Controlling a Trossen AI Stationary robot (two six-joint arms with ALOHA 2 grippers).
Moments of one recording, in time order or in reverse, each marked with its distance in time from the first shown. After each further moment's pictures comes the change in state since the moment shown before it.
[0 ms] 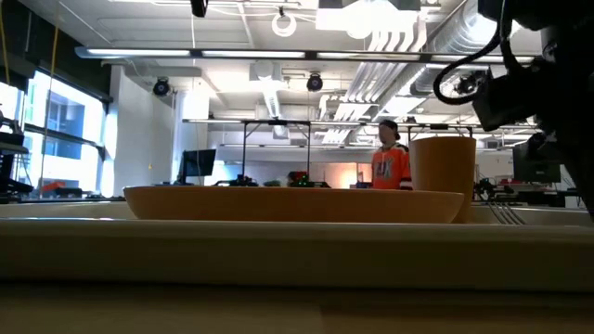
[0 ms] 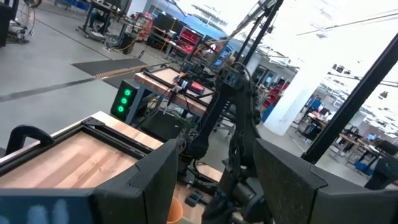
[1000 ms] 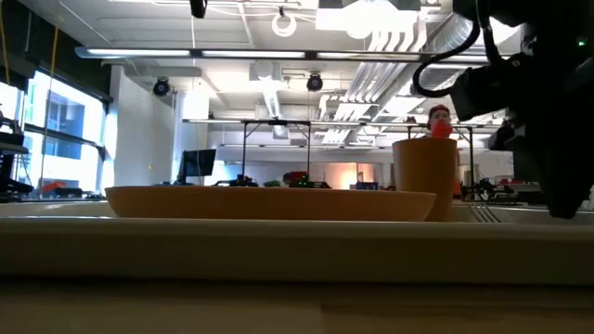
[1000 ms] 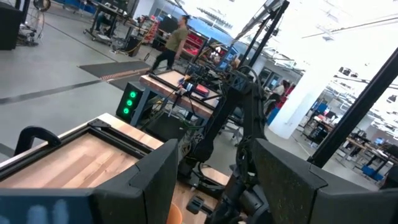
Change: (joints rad) left arm 0.000 0.000 0.000 0.000 -0.026 0.000; right arm -0.033 0.060 0.082 -0.045 0.071 -0.163
